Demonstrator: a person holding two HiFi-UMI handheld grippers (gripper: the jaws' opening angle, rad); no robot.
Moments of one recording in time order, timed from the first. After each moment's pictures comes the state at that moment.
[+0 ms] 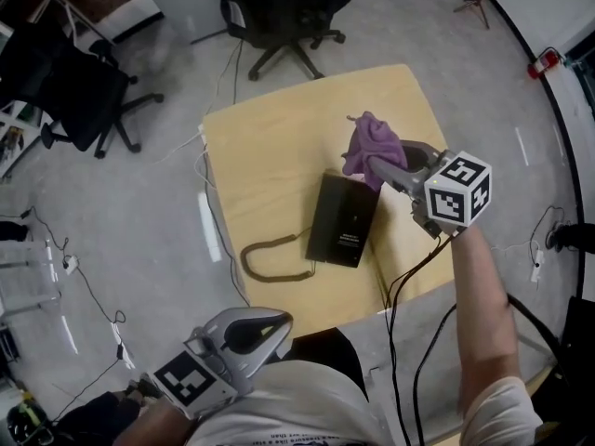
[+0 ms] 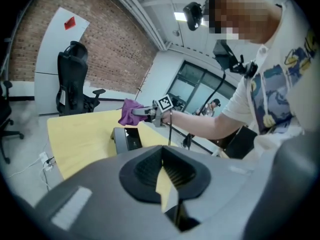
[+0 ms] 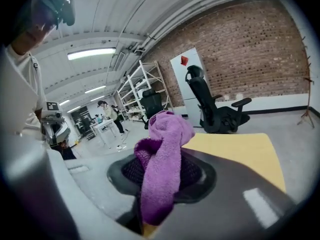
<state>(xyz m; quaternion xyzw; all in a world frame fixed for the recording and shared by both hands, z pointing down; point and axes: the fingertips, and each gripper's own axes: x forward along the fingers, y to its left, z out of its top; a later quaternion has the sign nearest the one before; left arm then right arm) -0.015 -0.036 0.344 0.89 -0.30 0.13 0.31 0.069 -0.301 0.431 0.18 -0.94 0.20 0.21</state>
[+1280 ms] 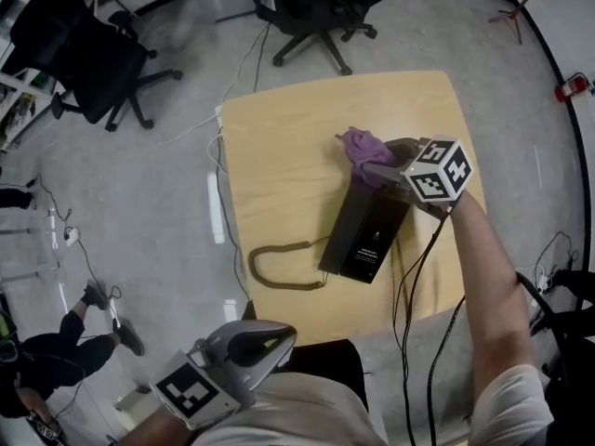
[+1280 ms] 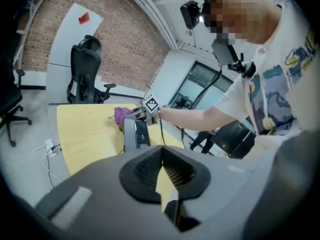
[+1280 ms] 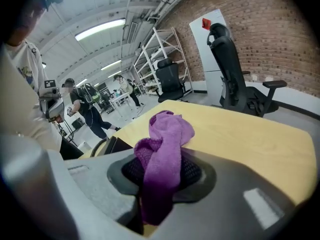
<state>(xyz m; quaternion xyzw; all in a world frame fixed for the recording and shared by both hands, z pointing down) -0.024 -0.036 0.369 0.86 -0.34 0.13 0.35 0.015 -0.318 0.542 0.03 -0.92 0.19 0.34</state>
